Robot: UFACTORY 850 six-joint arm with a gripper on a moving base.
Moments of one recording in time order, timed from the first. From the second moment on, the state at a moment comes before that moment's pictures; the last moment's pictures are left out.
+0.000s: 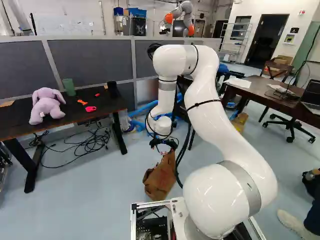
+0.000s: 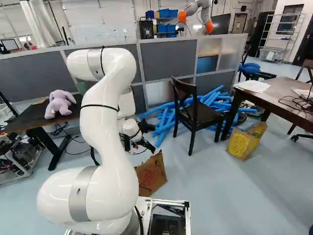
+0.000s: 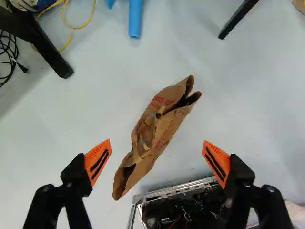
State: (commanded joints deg) arm 10.4 -52.7 -50.3 25.6 16.9 0.0
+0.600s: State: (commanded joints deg) arm 10.6 -60.3 -57.1 25.9 16.7 0.0
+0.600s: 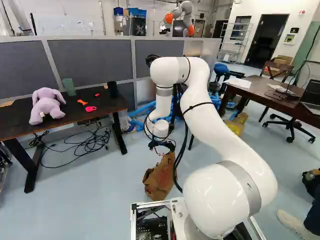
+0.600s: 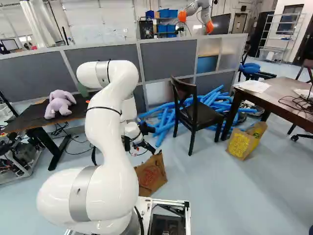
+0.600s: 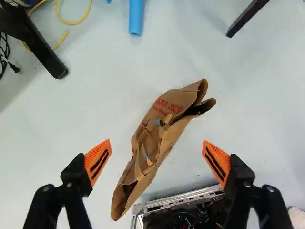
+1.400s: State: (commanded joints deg) arm 10.6 -69.2 -64.0 31.4 13.3 20.5
